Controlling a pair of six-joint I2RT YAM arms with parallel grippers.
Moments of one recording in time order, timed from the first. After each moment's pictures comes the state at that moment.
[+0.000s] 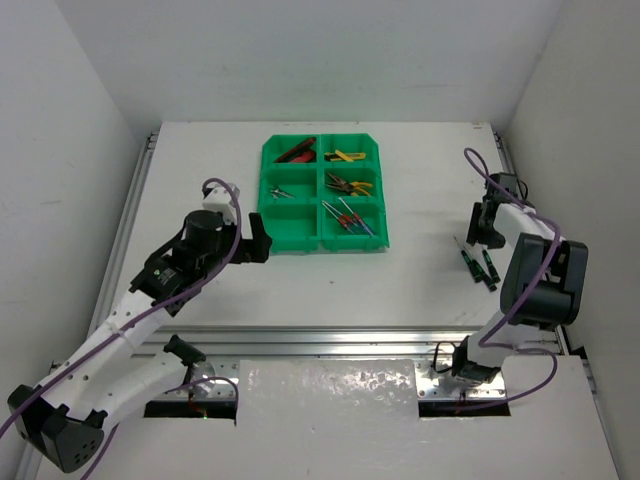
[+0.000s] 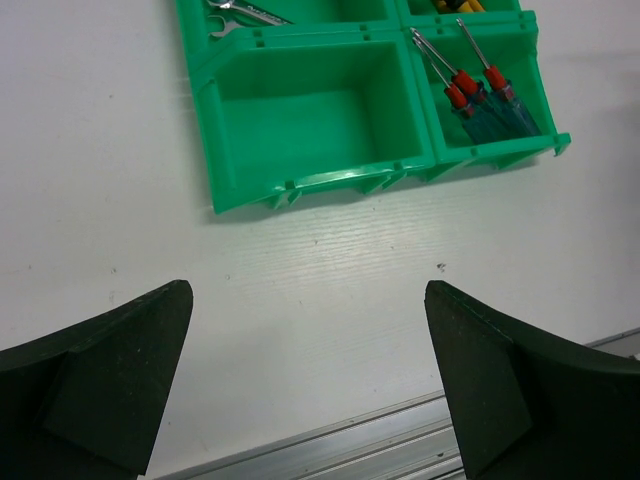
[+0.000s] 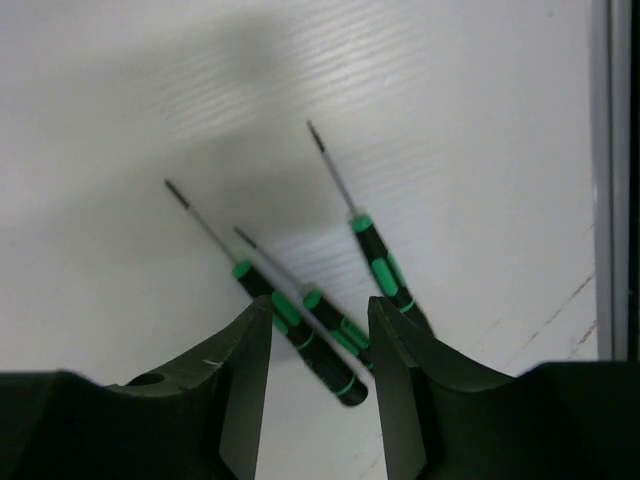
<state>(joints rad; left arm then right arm) -0.49 0.82 0.81 -0.51 -0.16 -0.37 -0.25 1.63 0.96 -0.44 0.16 0.02</state>
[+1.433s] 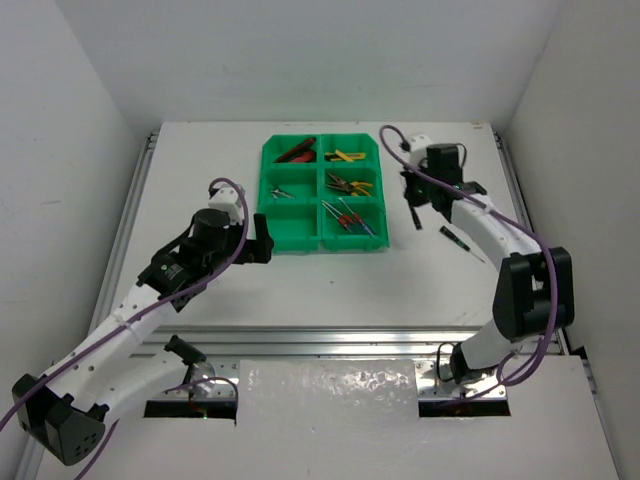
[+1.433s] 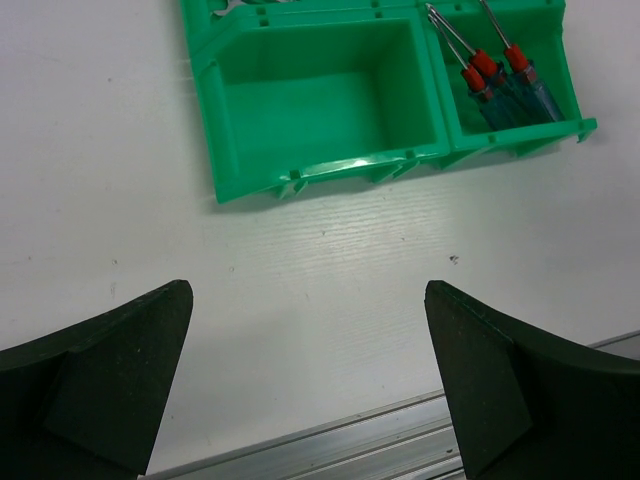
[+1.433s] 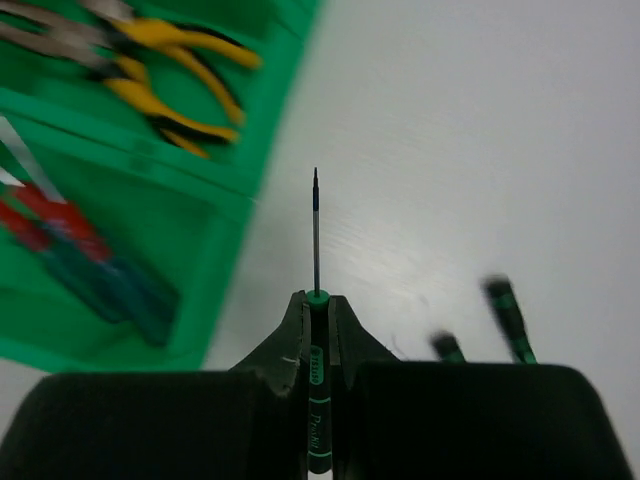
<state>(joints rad) -0.50 0.87 0.81 -0.51 -0.18 -0.36 0.13 1.56 1.07 -0.23 -0.05 -0.14</state>
